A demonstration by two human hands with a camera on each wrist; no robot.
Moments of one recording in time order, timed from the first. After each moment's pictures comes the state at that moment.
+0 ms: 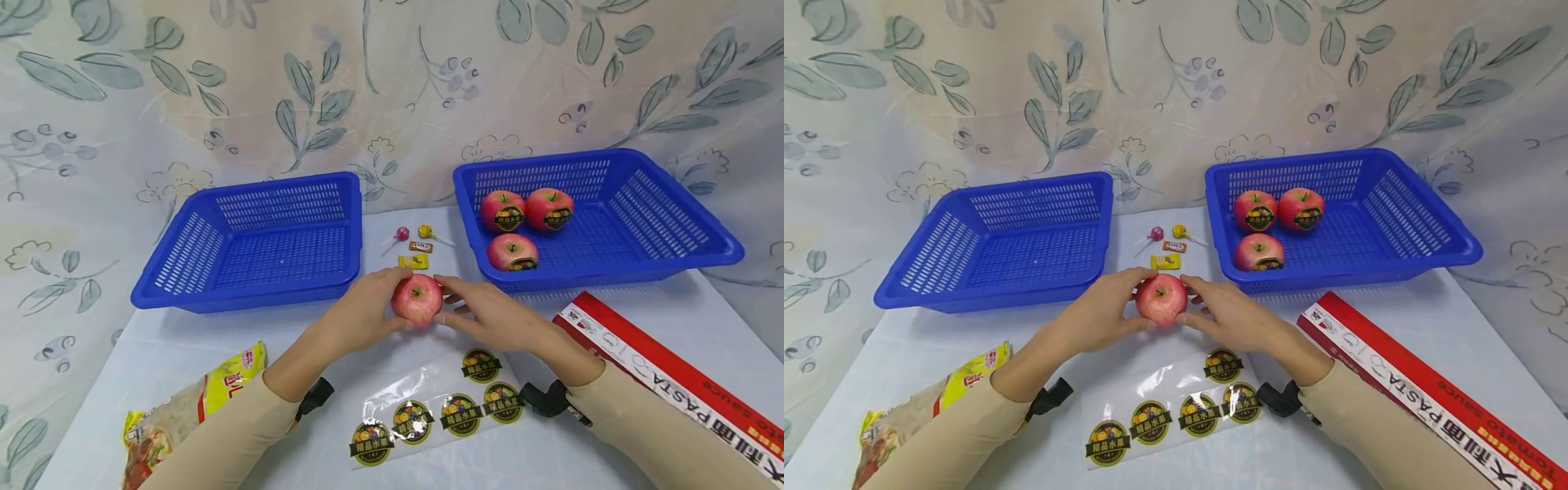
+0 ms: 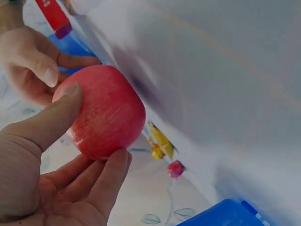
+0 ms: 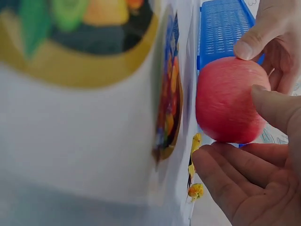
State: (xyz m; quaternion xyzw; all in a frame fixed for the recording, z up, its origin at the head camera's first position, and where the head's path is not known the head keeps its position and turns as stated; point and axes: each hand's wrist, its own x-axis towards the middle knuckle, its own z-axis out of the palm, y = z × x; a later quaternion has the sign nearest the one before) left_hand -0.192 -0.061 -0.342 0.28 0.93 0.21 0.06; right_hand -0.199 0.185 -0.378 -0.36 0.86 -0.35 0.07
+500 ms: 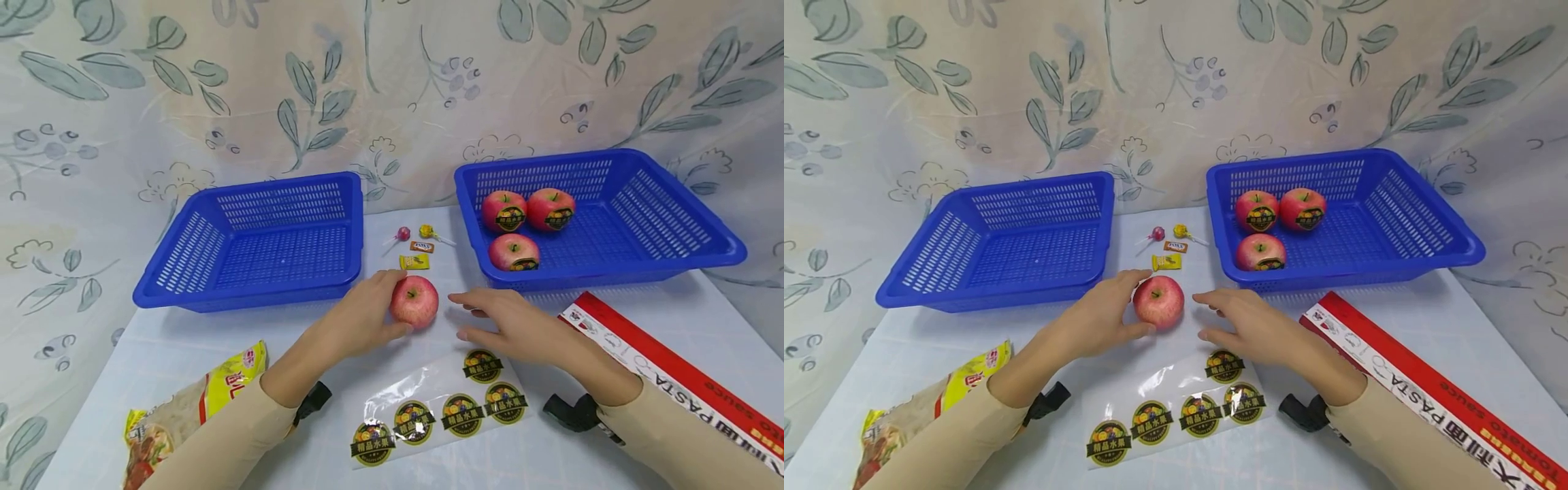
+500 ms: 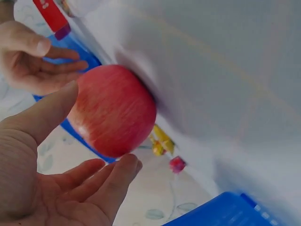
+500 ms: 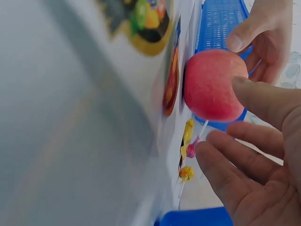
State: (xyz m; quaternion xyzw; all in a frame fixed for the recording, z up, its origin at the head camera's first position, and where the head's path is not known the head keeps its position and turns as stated) left_hand -0.187 -0.065 -0.346 0.24 0.95 0.20 0.07; right_hand -0.181 0.207 -0.370 -0.36 0.89 -0.28 0.05
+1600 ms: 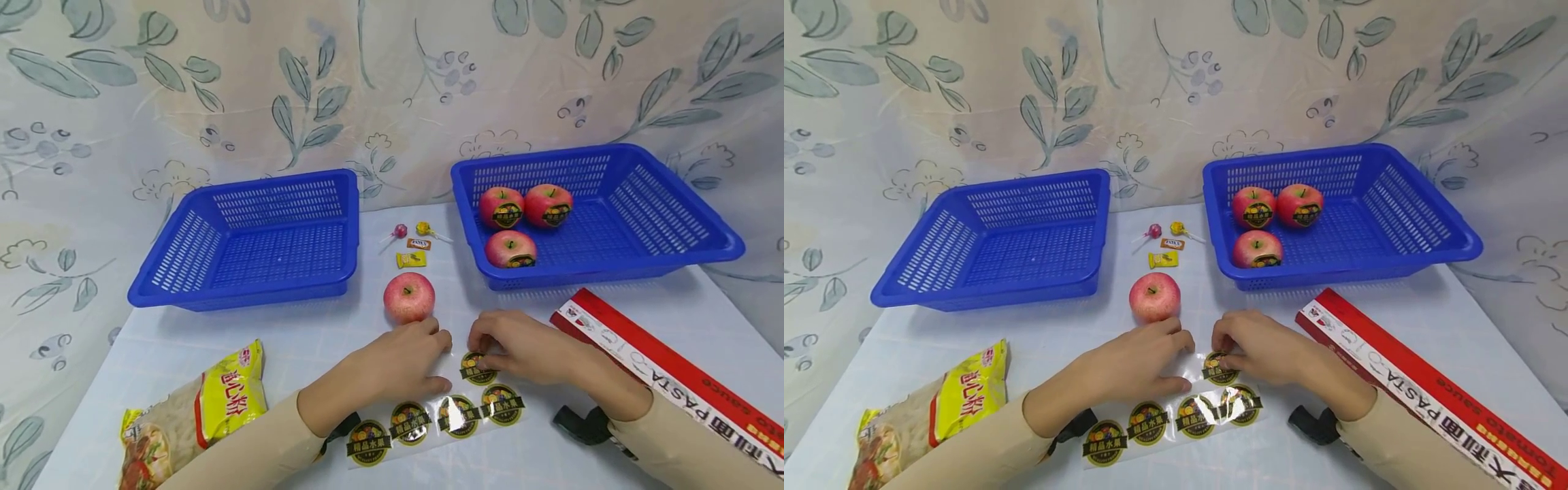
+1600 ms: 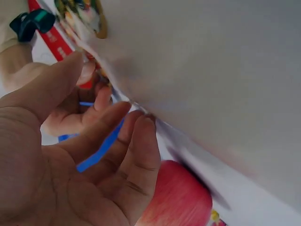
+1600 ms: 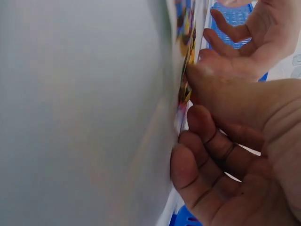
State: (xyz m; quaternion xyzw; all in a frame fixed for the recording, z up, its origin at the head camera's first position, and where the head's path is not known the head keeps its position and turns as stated) left_hand -0.148 -0.014 -0.361 0.38 0.91 0.06 0.14; right_hand -0.165 0.227 -0.386 -0.39 0.87 -0.28 0.11
